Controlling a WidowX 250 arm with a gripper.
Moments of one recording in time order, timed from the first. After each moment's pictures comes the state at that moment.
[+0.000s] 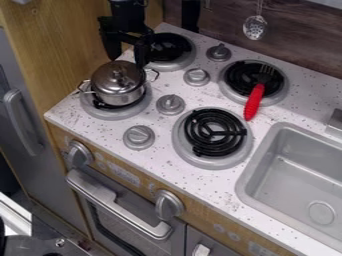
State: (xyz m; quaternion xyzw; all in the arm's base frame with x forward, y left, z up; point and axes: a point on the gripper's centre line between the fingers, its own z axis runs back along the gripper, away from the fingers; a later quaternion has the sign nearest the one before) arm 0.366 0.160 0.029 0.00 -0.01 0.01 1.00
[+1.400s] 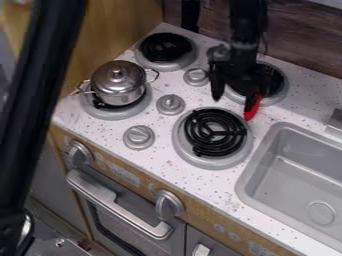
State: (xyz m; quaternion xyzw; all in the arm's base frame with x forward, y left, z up) arm 0.419 -0.013 -0.035 -0.01 0.02 0.03 1.00
